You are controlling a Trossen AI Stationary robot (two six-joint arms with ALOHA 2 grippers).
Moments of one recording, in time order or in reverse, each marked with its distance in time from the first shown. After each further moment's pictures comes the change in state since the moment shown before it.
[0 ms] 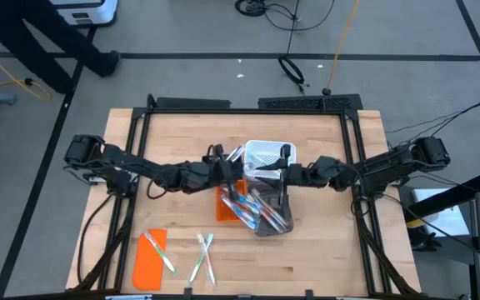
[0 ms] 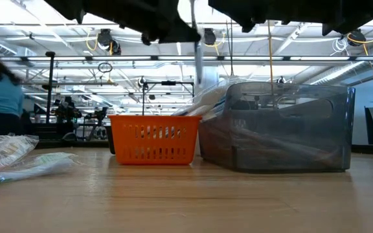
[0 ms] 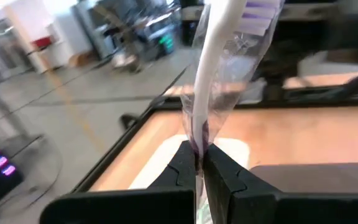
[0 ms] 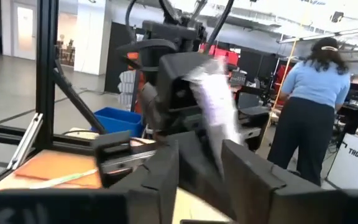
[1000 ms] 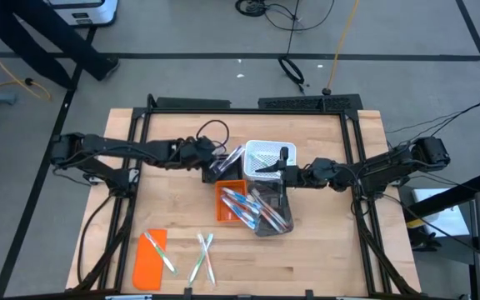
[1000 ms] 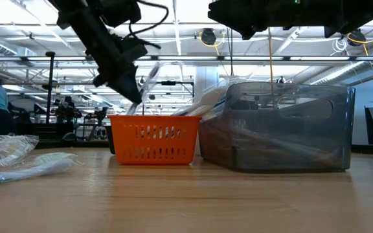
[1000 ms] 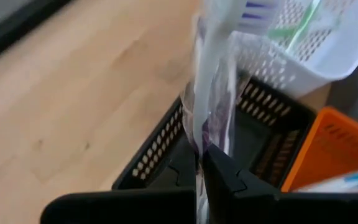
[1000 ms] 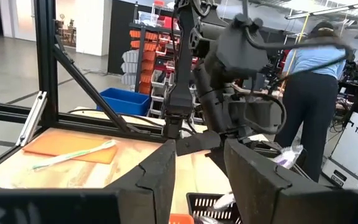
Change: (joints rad) left arm 0.261 -0.175 0.000 -0.934 0.224 -0.614; right arm 0.000 0.001 -0.002 -0.094 0.003 0.029
